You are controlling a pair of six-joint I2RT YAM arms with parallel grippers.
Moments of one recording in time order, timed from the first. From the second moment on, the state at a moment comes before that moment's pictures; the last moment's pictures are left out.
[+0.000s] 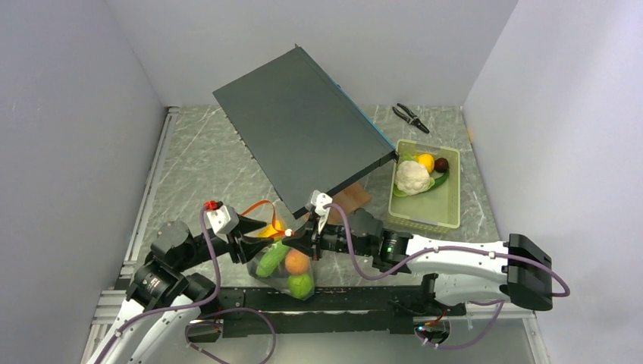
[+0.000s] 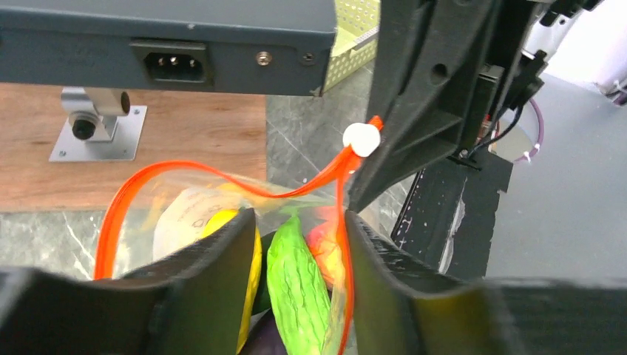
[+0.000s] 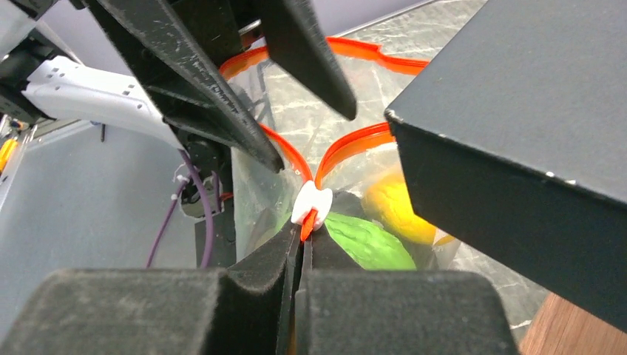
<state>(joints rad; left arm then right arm) -0.54 0.24 0.53 -0.38 0.57 -0.07 1.23 1.16 0.64 0.44 -0.12 0.25</state>
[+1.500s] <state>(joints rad) -0.55 0.68 0.75 -0.36 1.01 -0.10 1.21 1.13 0.75 0.22 -0.32 0.18</state>
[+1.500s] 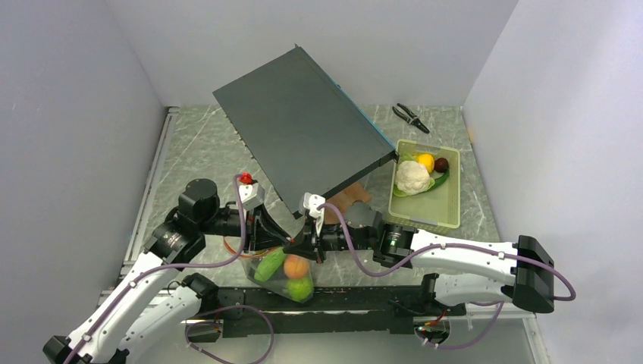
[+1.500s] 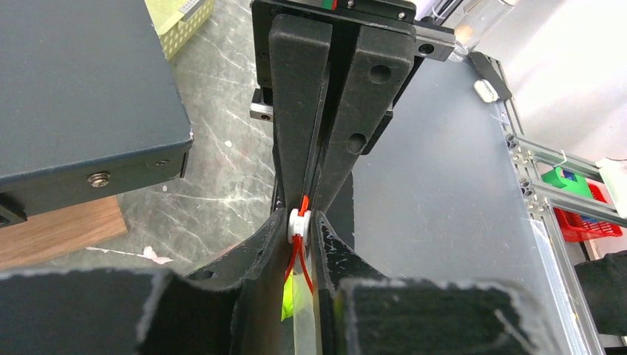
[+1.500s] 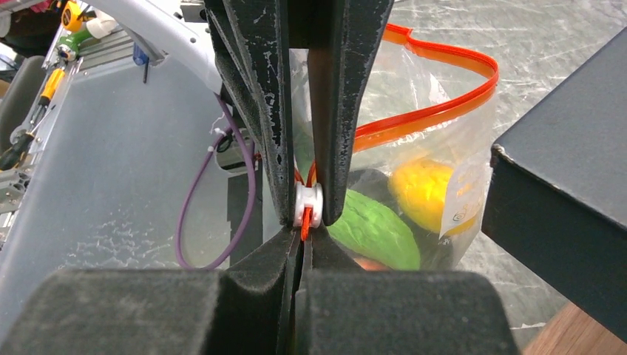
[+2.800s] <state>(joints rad) -0.55 0.62 0.79 -0.57 0.85 -0.01 1.20 0.99 0.75 0.09 -0.24 0.22</state>
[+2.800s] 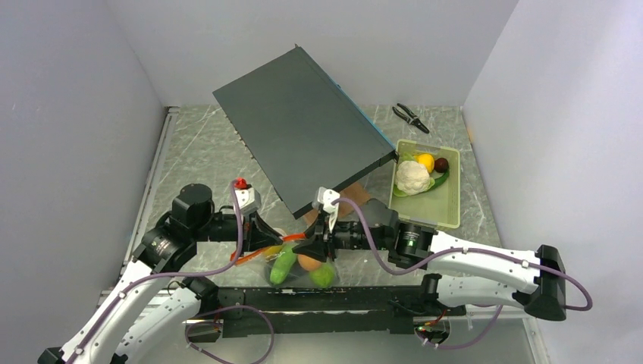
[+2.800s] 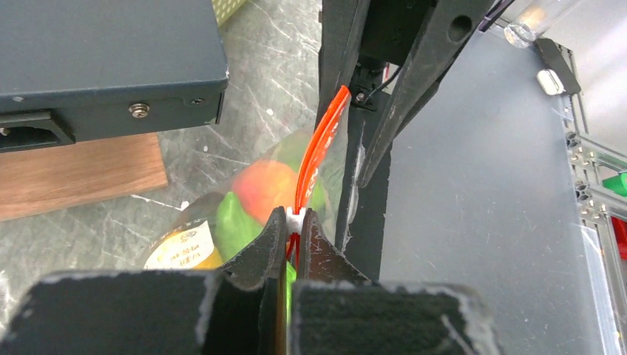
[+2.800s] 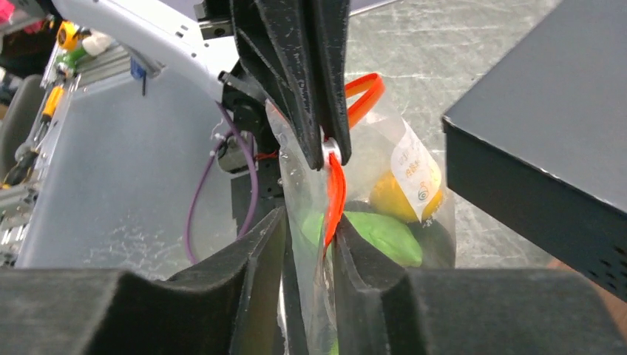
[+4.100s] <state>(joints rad) -0.55 0.63 0.84 -0.64 0.68 -0.05 1.19 0.77 0.78 -0.24 0.33 0.29</state>
